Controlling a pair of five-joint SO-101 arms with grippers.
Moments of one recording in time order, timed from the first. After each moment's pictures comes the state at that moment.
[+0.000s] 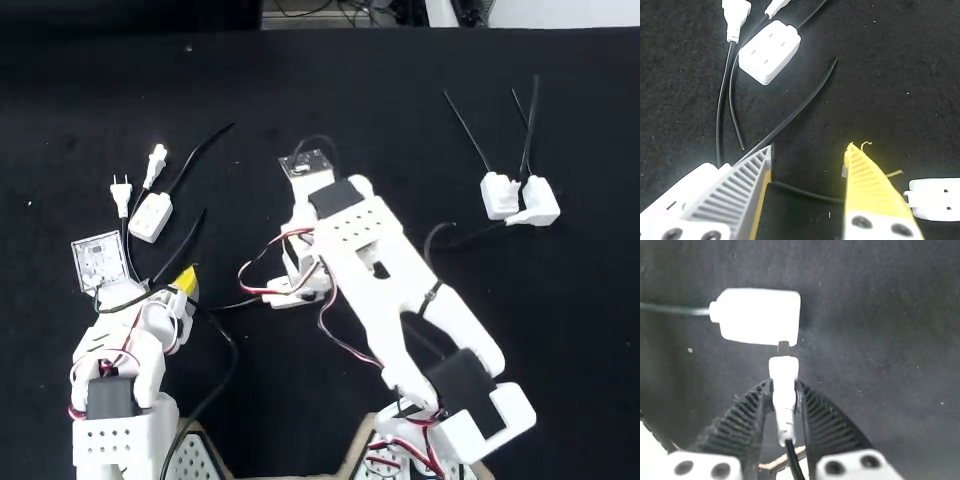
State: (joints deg) left arm -9.1 -103.9 92.4 57.9 10.1; right arm -28.5 -4.5 21.5 86.0 -13.1
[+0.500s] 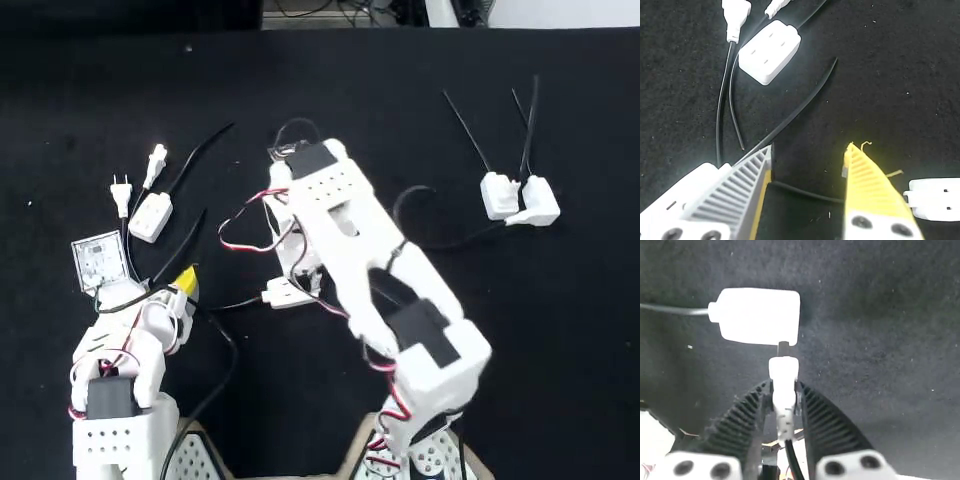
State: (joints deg) left arm -9.1 -103.9 92.4 57.9 10.1; right arm -28.4 13.9 -0.3 98.9 -13.0
